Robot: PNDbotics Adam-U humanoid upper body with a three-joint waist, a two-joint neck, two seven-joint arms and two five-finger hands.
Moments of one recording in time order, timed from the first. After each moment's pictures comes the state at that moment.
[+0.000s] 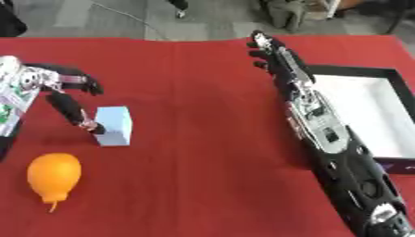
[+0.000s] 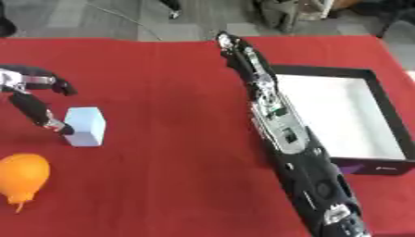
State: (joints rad) left arm -1.03 0.43 -0.28 -1.04 -0.88 0.02 -0.91; right arm -0.71 -0.21 0.09 -1.44 -0.05 0.19 -0.13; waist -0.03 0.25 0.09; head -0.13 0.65
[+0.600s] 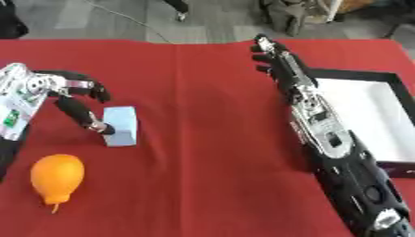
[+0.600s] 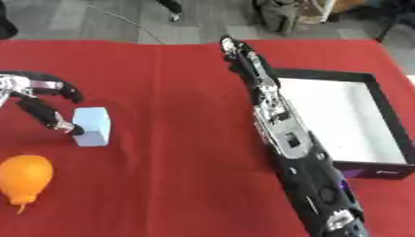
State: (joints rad) left arm -1.03 0.42 -0.29 -1.06 -0.78 0.03 -0.91; right arm -0.70 -0.21 0.09 -1.44 -0.05 0.20 -0.13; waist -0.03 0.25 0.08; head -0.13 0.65
